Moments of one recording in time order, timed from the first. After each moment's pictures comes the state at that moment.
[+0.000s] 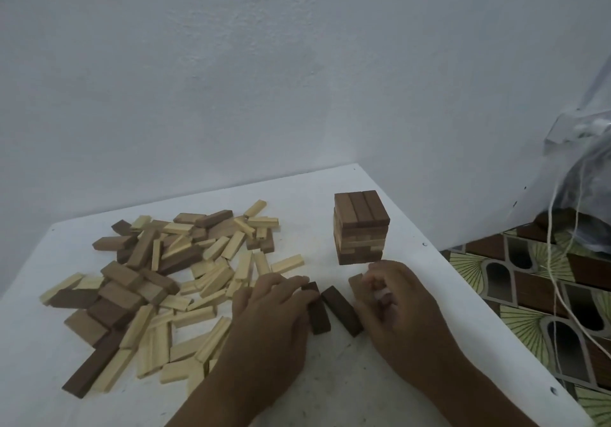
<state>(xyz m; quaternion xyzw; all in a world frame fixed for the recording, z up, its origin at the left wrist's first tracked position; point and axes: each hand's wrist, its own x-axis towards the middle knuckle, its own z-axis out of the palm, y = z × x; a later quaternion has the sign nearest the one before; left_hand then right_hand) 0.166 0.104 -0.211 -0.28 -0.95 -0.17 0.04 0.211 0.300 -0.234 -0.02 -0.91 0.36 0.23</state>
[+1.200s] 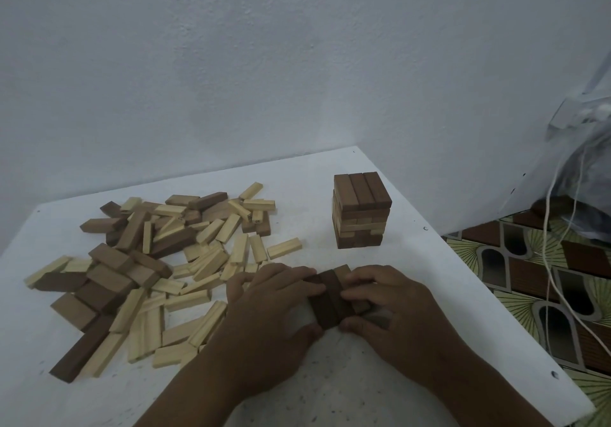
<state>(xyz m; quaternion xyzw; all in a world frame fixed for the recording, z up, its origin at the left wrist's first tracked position) 0.158 0.091 -0.220 -0.33 -0.92 -0.20 -0.04 0.214 0.305 -0.243 0.09 -0.93 0.32 0.15</state>
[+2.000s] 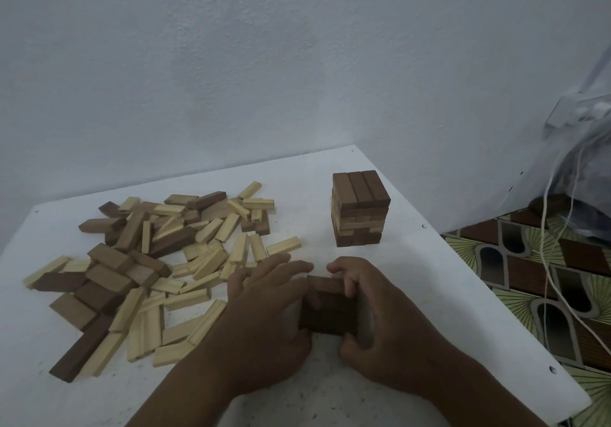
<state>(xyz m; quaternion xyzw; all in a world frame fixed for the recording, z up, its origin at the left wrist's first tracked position) 0.160 0.090 -0.214 -0.35 -0.91 -0.22 -0.03 0.221 0.286 -0.232 0.10 -0.91 0.40 0.08</state>
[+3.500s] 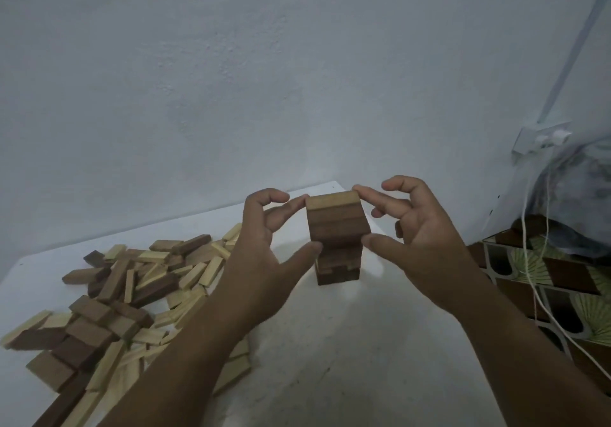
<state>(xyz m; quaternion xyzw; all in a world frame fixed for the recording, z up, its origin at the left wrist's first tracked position) 0.122 0.145 -0.137 -0.26 -0.81 -0.52 0.03 0.180 0.353 -0.136 0.04 -0.81 0.54 0.22</state>
